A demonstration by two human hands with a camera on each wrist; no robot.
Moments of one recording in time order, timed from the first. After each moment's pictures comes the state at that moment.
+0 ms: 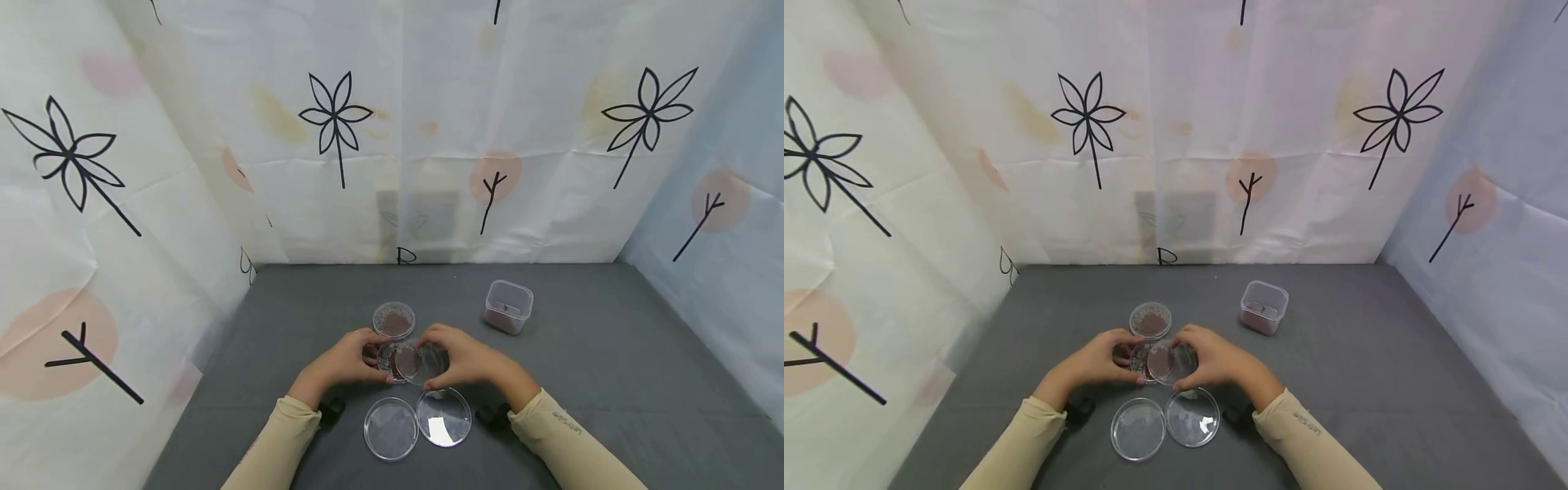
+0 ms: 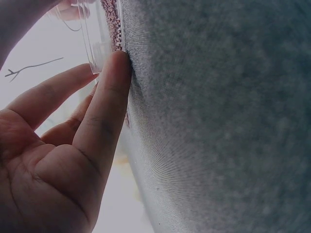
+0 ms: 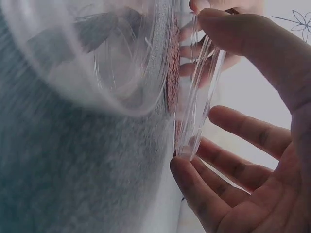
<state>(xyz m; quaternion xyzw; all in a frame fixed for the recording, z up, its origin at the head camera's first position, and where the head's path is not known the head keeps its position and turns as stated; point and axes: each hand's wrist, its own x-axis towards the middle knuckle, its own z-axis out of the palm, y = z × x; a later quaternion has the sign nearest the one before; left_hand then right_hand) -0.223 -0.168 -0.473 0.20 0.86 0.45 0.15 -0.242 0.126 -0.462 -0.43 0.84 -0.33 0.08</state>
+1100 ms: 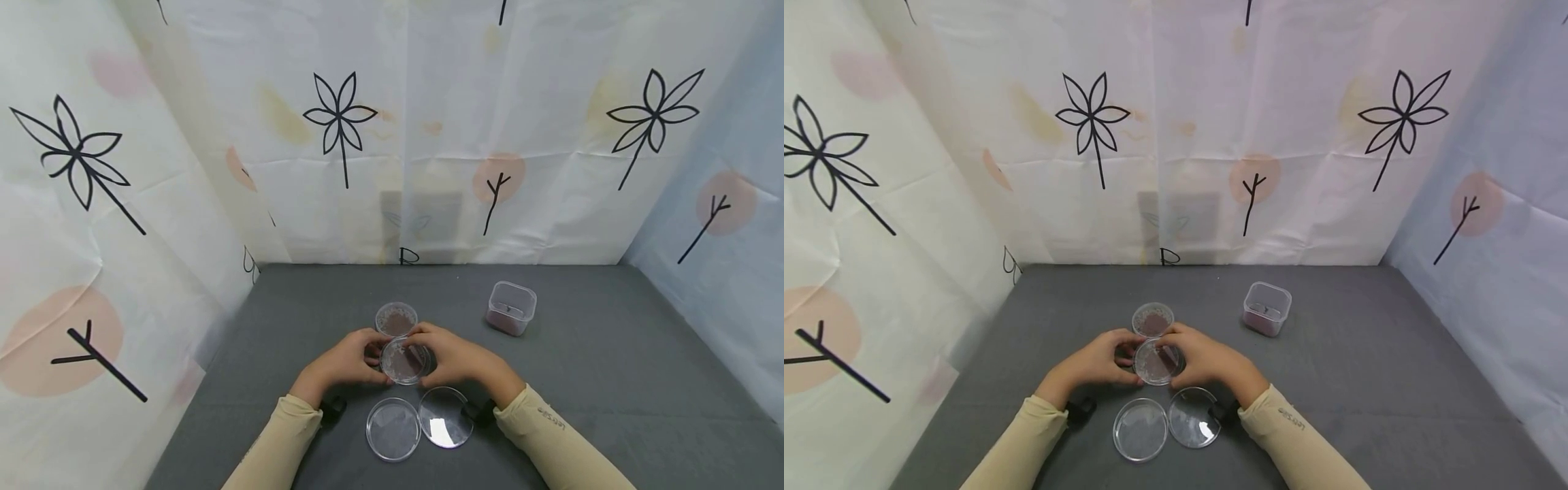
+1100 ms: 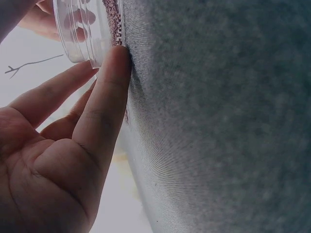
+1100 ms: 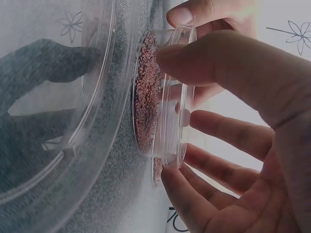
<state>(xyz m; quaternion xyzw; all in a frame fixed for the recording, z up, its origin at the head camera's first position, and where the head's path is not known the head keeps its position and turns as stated) -0.226 -0.171 -0.474 0.23 0.85 0.44 0.15 -0.241 0.098 -0.449 -0.43 0.85 -0.29 0.12</state>
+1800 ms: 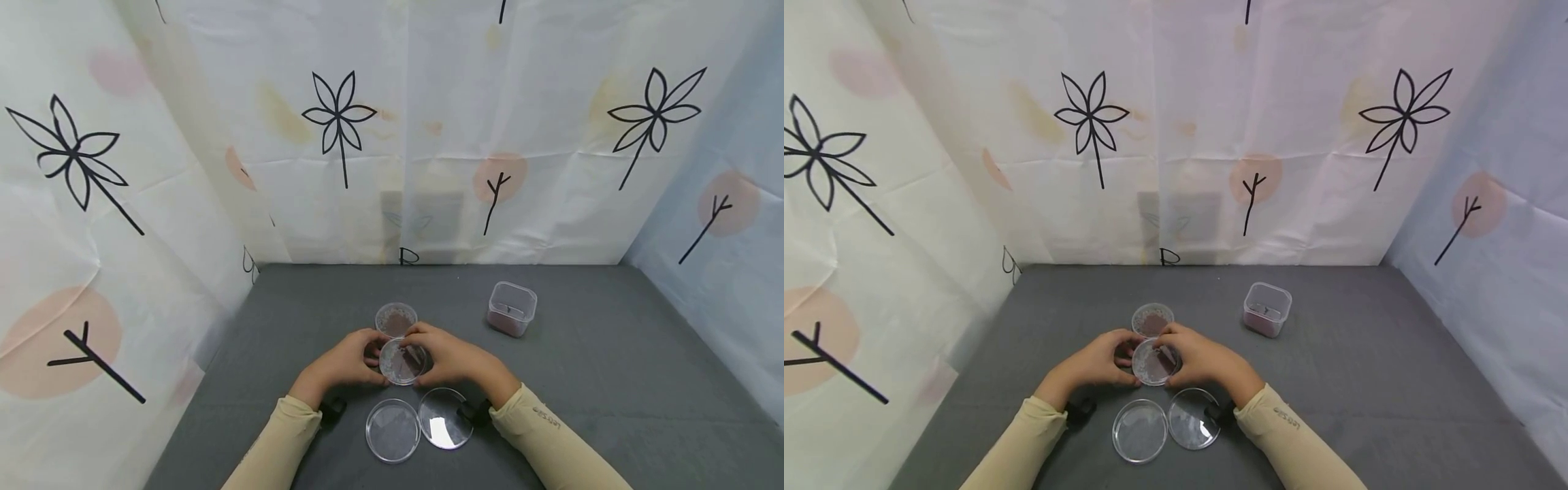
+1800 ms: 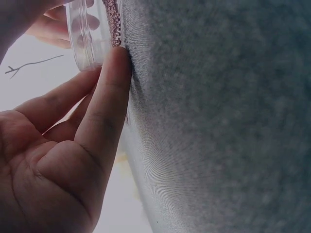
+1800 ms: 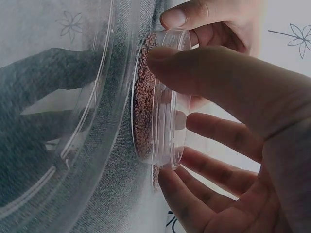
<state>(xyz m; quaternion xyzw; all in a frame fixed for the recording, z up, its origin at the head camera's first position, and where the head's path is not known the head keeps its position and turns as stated) -0.227 -0.170 -0.473 0.22 0.85 0.45 0.15 -0.243 0.093 -0.452 -0.42 0.86 -0.28 0.12</state>
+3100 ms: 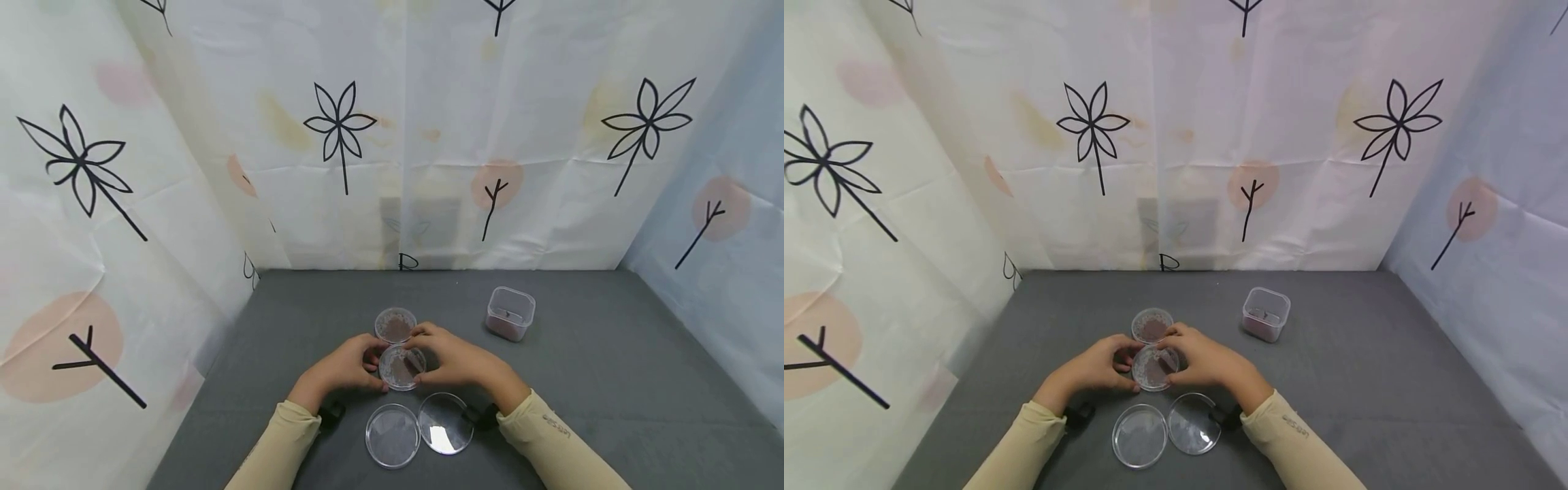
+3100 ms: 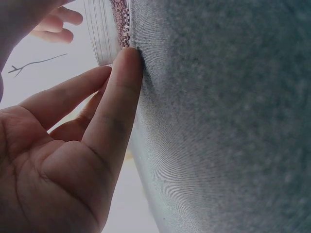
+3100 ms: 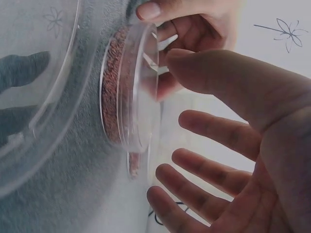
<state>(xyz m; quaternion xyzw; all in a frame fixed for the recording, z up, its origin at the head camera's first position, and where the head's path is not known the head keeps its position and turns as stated) -0.227 -0.172 -0.472 0.22 0.87 0.43 0.15 -0.235 0.103 -0.440 -0.42 0.86 -0.28 0.09</state>
